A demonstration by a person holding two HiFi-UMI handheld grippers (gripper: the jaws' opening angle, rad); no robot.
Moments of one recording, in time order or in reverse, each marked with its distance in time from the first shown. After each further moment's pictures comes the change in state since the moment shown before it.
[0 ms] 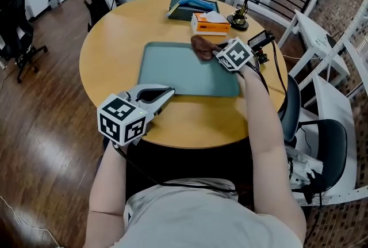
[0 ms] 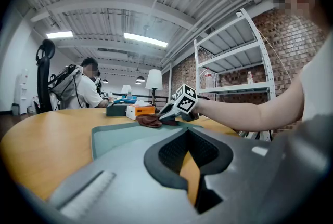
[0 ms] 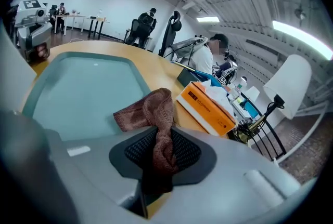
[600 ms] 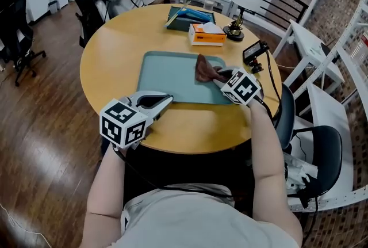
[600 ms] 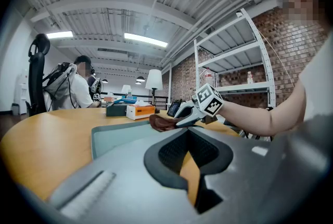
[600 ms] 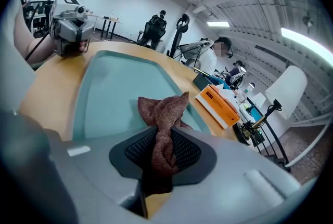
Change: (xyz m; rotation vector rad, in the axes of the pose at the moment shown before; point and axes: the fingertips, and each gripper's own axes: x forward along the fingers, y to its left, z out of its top) left arm 0.001 -0.001 -0.004 -0.001 0.004 -0.004; right arm -0.059 0.067 -0.029 -0.085 -0.036 0.074
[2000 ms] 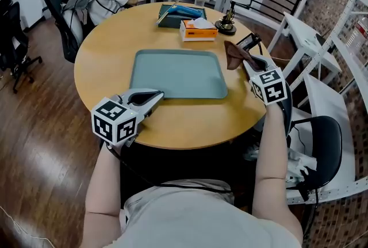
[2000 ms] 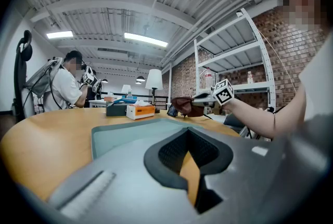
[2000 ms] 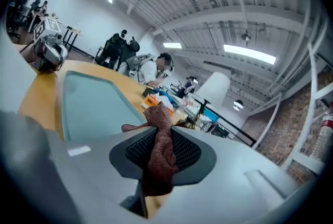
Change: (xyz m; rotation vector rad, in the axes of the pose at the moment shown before) left arm -0.001 0.001 0.002 0.001 -0.001 0.003; right arm -0.120 -0.091 -0.044 0.225 -0.210 -0.443
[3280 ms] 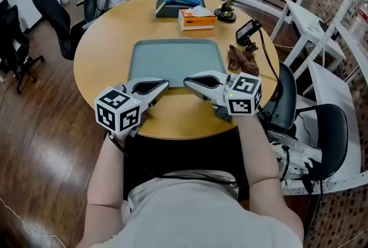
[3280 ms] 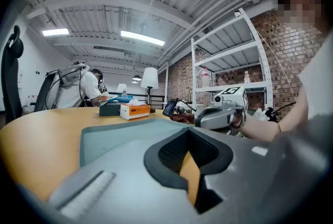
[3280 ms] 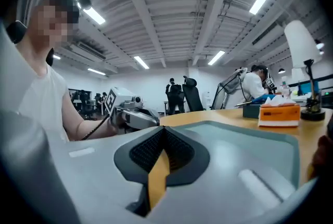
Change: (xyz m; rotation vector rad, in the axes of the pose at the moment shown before) left arm 0.021 -0.011 0.003 0.002 0.009 -0.041; right arm -0.051 0.226 0.092 0.353 -0.421 0.919
